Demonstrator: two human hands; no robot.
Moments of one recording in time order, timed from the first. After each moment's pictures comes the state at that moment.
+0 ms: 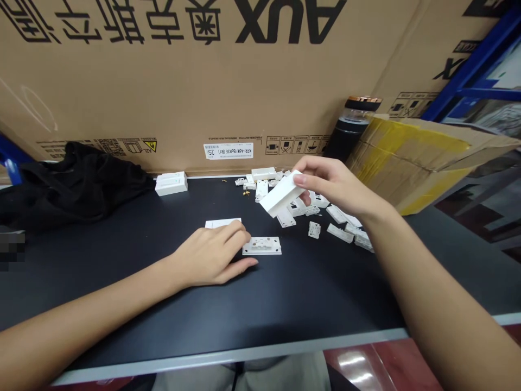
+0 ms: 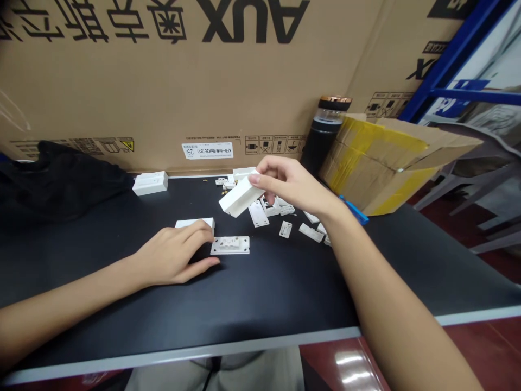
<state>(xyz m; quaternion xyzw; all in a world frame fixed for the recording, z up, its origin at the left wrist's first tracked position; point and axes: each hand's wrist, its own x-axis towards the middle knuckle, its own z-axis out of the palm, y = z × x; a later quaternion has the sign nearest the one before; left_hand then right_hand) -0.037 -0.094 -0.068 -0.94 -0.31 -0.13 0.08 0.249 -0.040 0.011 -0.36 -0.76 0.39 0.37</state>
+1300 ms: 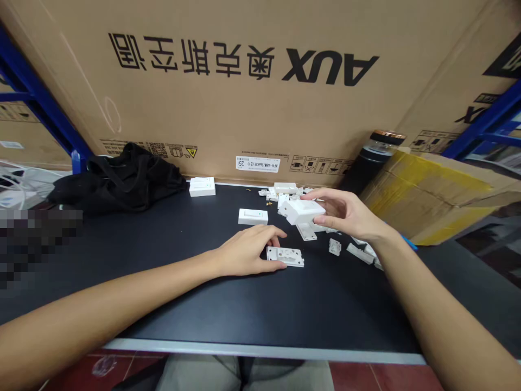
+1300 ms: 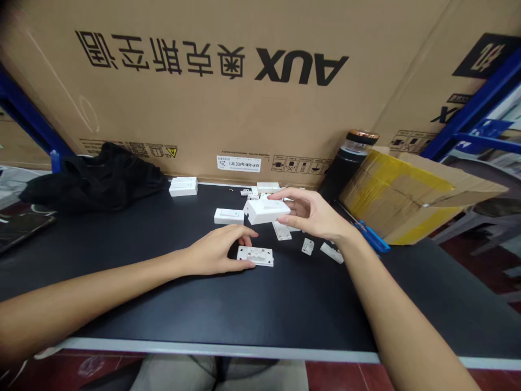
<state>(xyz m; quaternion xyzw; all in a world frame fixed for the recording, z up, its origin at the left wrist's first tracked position) -0.028 -0.078 -0.075 -0.88 -0.34 -0.22 -0.26 0.243 -0.036 -0.009 -0.30 -0.79 0.42 0.34</state>
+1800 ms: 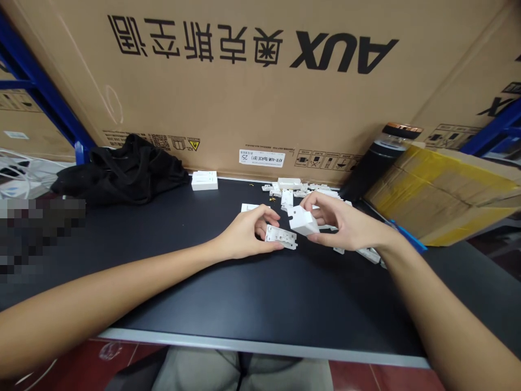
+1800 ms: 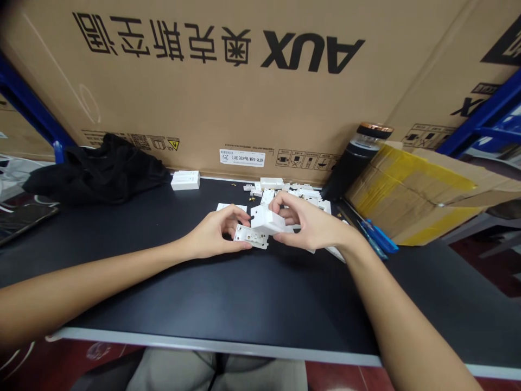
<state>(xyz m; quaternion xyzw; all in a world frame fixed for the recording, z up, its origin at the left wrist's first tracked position) -0.030 -0.067 -0.079 -0.74 -0.34 -0.38 -0.43 0.233 -0.044 -0.012 -0.31 -0.85 0.37 0.20</state>
